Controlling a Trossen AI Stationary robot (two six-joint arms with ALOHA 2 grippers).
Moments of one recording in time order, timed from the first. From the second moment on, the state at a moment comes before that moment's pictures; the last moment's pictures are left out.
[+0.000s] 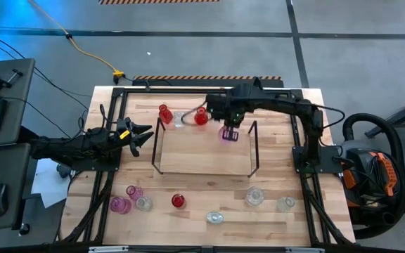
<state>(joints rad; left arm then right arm) -0.01 0.00 0.04 -0.03 -0.40 -0.32 -0.15 1.93 2.05 -1.57 0.15 0.02</state>
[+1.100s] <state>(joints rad) -0.01 0.00 0.04 -0.03 -0.40 -0.32 -0.07 1.53 1.78 -1.58 0.34 0.33</state>
